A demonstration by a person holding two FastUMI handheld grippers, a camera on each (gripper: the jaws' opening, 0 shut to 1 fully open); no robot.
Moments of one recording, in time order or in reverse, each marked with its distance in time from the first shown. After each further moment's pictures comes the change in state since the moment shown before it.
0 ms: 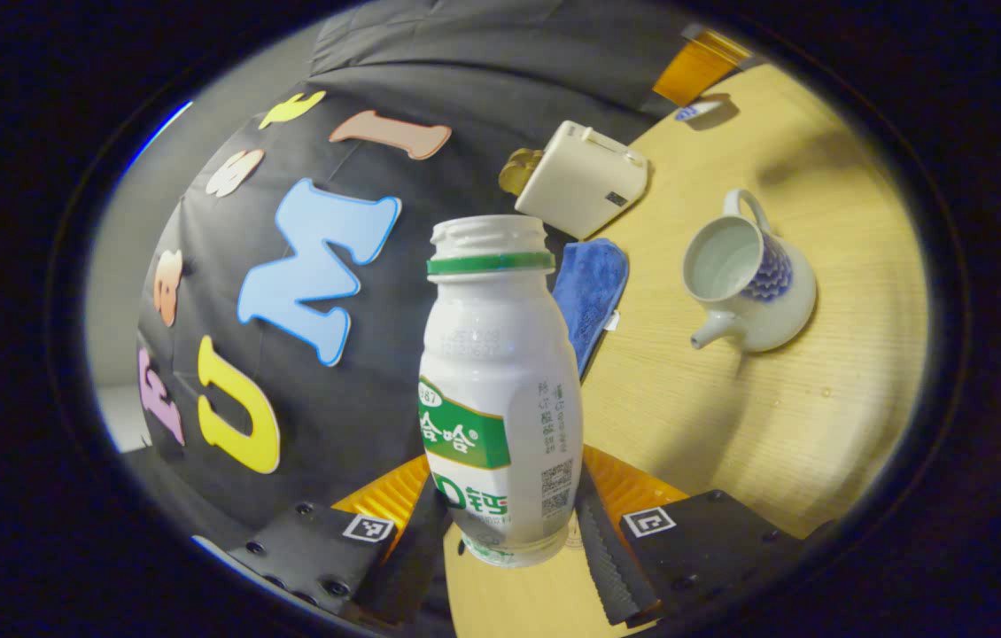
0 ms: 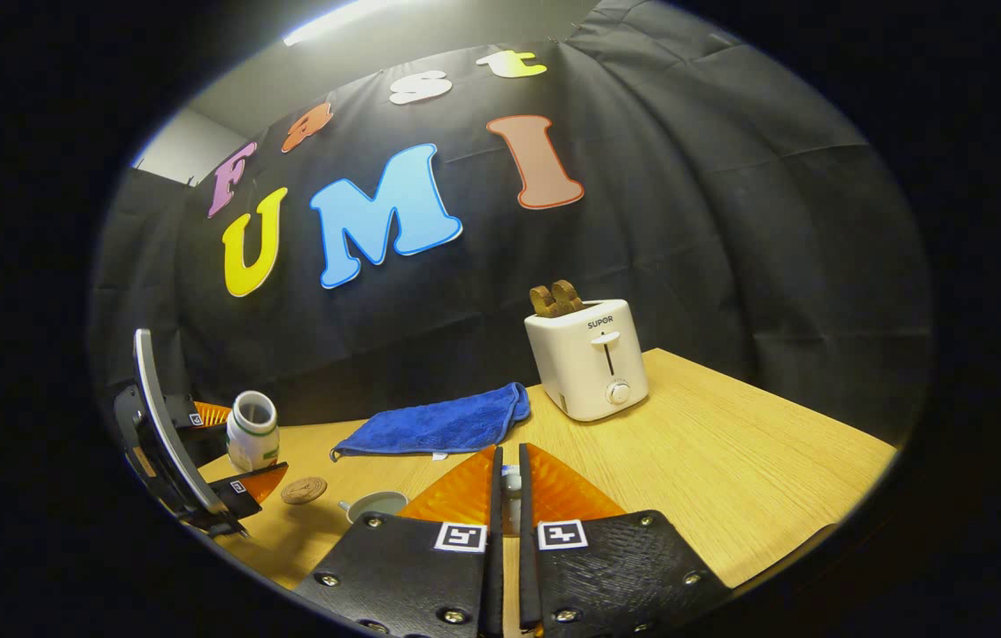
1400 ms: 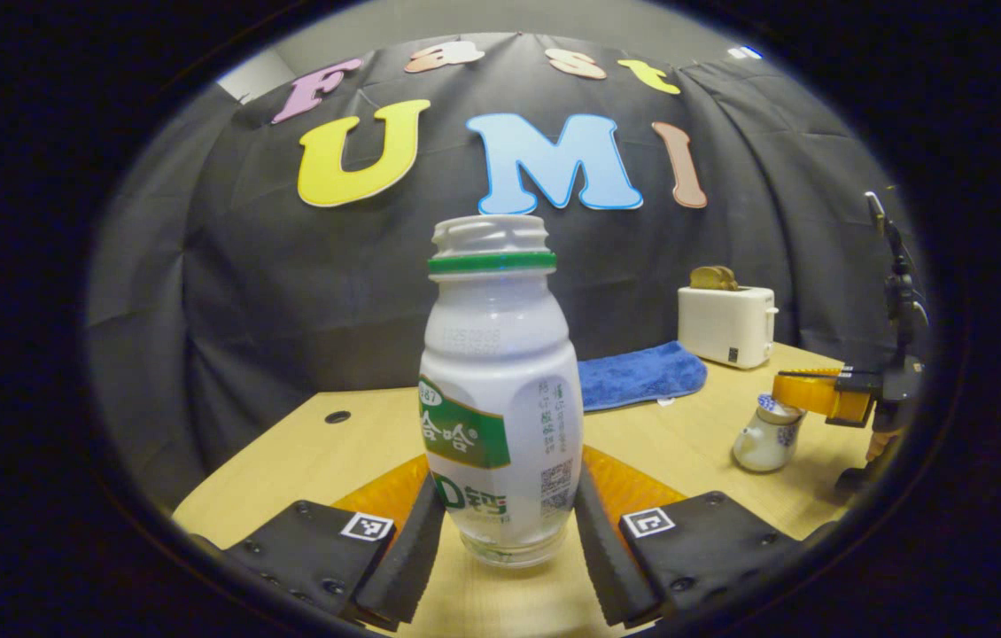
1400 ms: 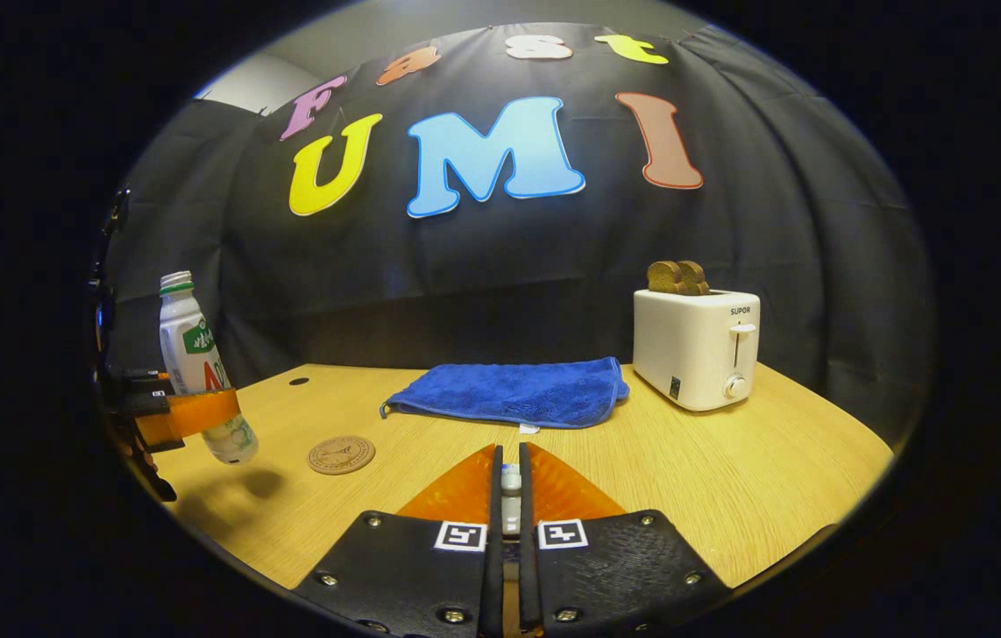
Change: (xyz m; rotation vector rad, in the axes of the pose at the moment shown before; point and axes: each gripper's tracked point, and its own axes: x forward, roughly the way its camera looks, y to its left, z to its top) left arm -0.040 0.060 -0.110 -0.975 -0.003 0.000; right arm 0.041 0.108 -0.049 -0.193 0.101 0.108
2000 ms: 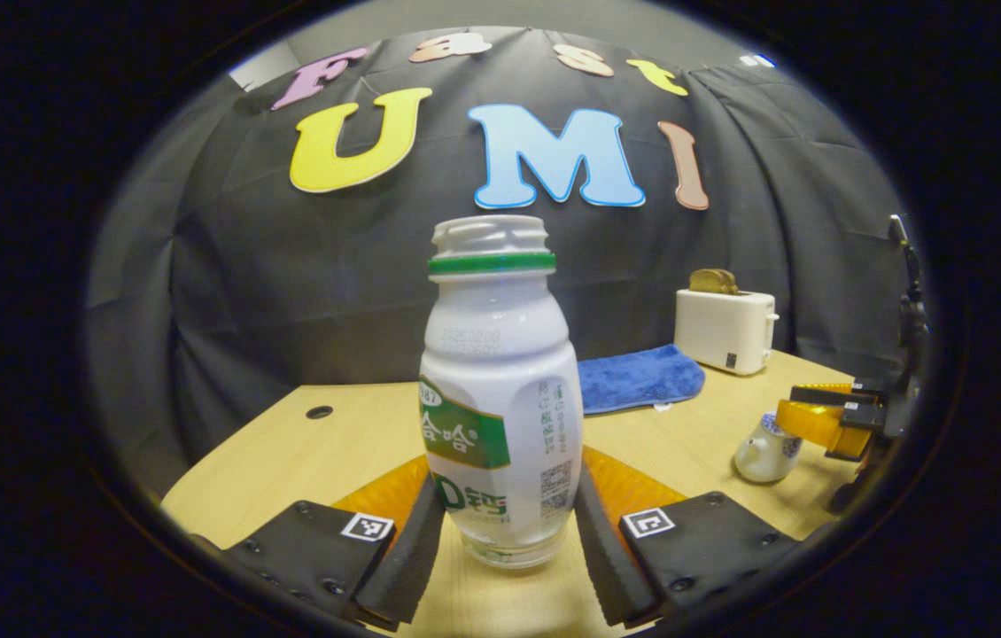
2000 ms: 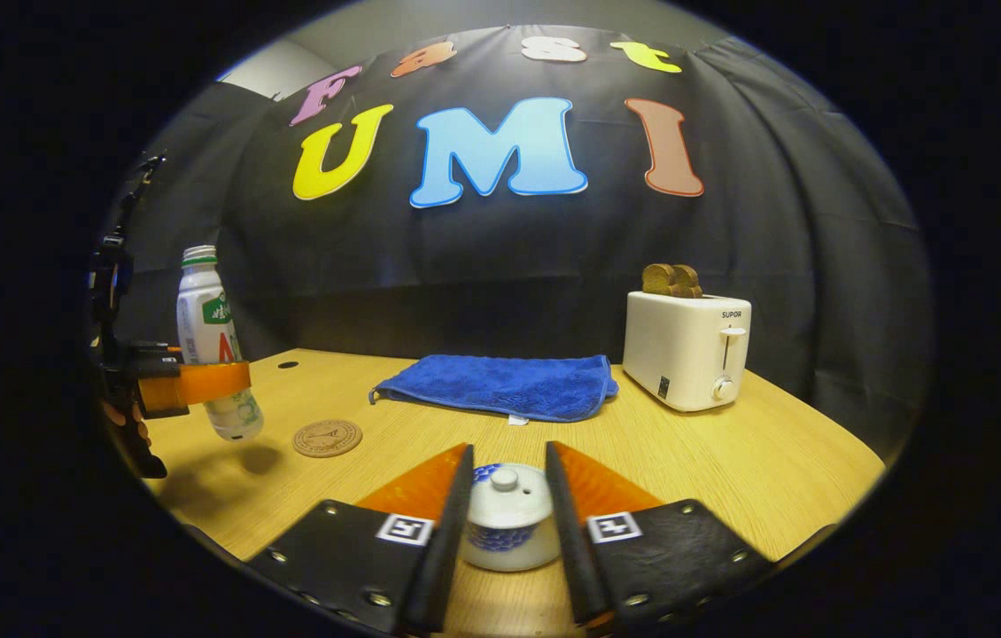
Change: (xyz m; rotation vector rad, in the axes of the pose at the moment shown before) left arm 0.034 -0.009 0.003 -0.035 0.012 -0.051; right arm -0.006 0.001 -0.007 -0.041 -0.016 -0.007
